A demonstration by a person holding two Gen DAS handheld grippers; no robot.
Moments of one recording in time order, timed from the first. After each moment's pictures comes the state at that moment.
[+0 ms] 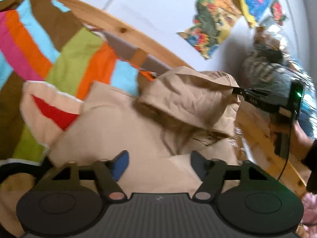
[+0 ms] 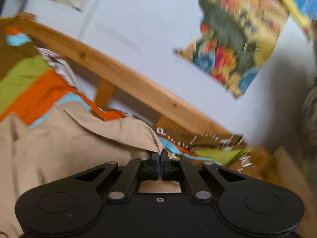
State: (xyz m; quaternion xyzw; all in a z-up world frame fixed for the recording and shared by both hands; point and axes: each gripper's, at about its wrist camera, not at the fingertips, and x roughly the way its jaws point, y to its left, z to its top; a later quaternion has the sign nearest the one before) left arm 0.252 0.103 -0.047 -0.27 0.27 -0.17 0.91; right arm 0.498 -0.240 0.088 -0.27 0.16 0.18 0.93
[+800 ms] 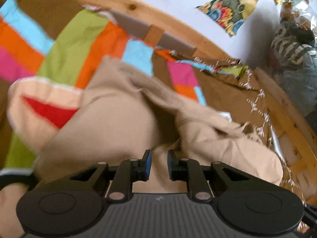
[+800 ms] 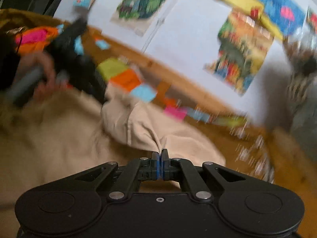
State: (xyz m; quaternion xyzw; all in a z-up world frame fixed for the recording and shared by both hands) left arm 0.320 0.090 -0.055 -0.24 0.37 -0.09 0.90; right arm 0.226 -0.305 -0.005 -0.24 0.17 0.25 0.92
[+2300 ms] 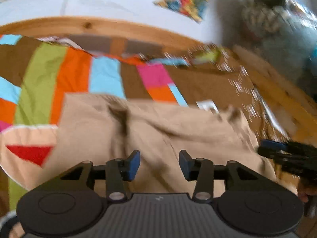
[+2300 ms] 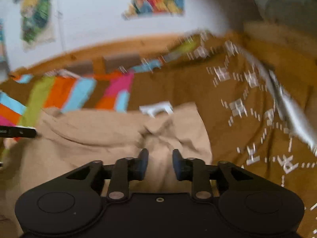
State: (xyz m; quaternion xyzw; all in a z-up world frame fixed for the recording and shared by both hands) left arm 0.333 0.036 -0.024 -0.10 0.36 -0.14 0.92; right arm 0.365 -0.380 -0.007 0.02 0.25 0.19 0.95
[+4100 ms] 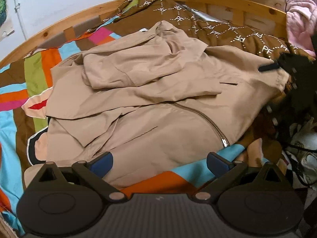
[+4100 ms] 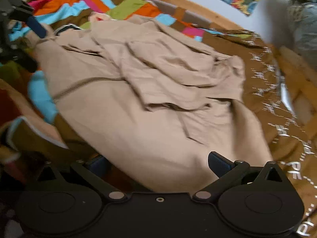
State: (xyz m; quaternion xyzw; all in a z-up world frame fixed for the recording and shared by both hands) left arm 0.074 -0.032 -0.008 0.14 0.42 -0.20 0.87; right arm 0.097 -0.369 -0.073 -0.21 0.32 0.21 0.90
